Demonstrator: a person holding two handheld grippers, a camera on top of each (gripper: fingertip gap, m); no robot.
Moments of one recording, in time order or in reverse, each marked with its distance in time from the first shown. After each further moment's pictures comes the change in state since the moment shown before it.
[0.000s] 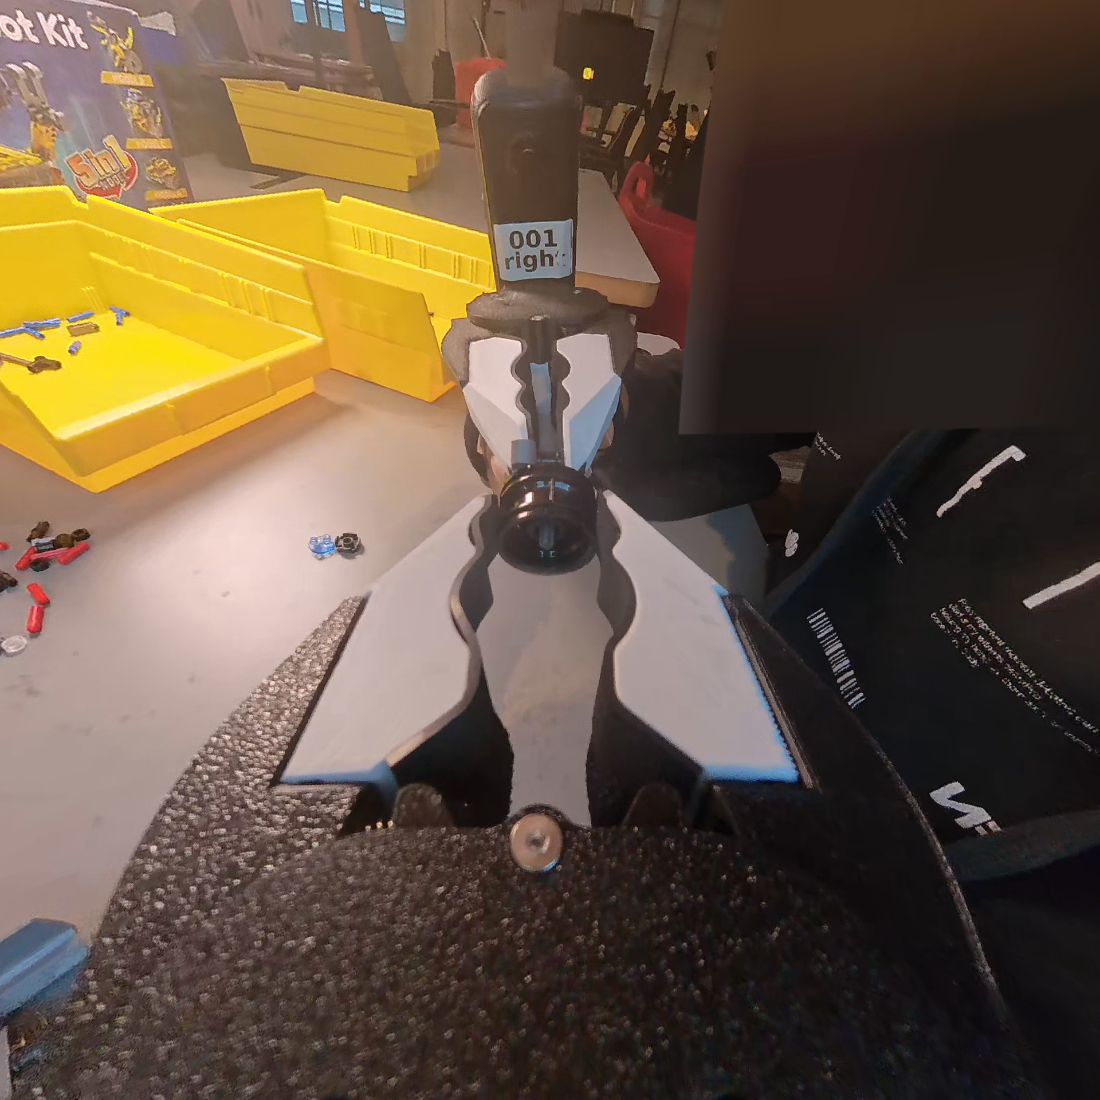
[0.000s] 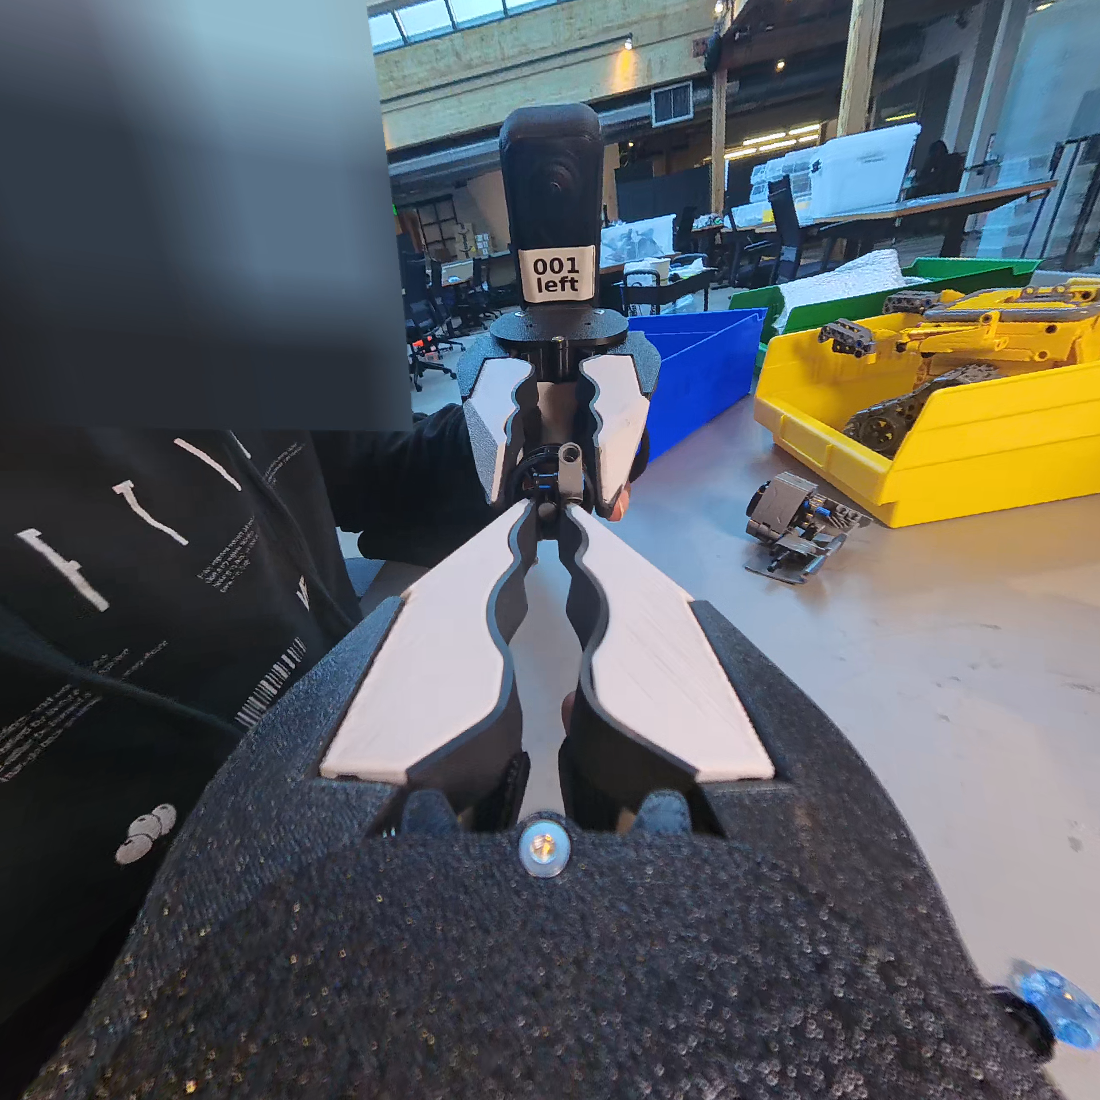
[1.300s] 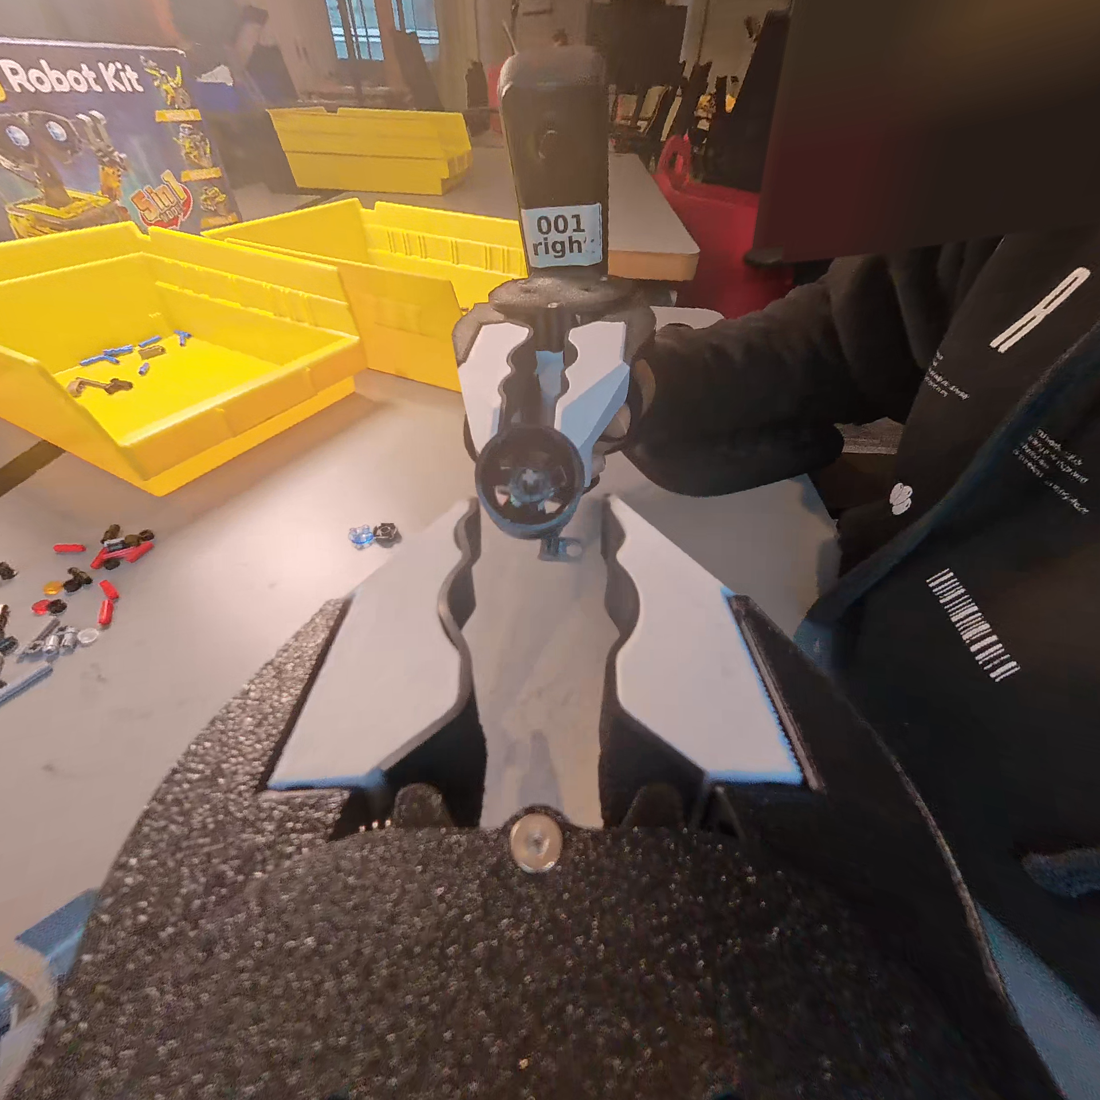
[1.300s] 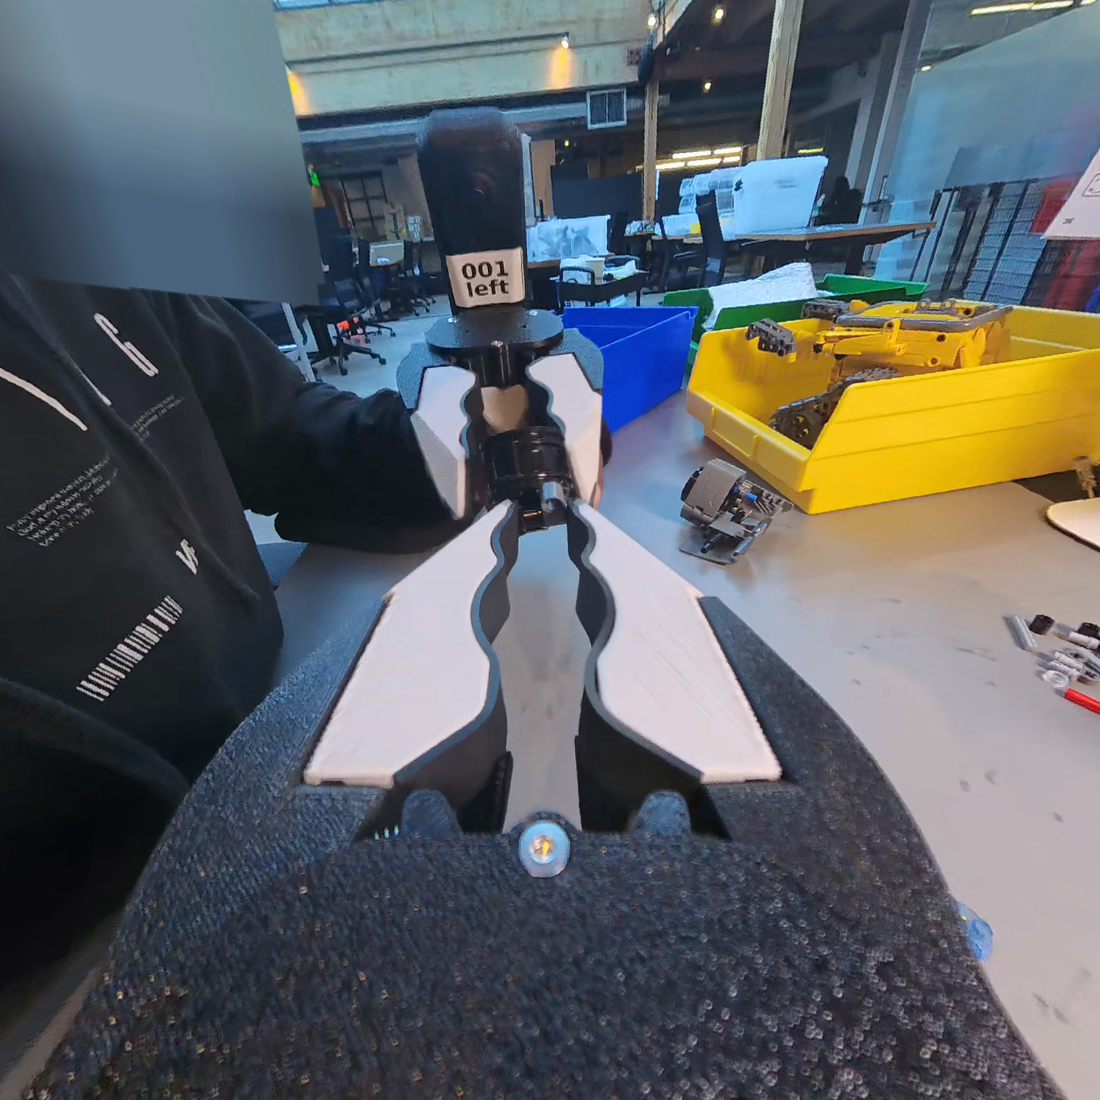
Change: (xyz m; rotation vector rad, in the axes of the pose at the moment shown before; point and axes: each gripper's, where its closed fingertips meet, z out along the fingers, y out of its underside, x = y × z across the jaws) left arm -0.009 0.016 0.003 0.000 -0.077 0.102; right arm 0.019 0.012 -0.003 -0.012 0.117 -0.086
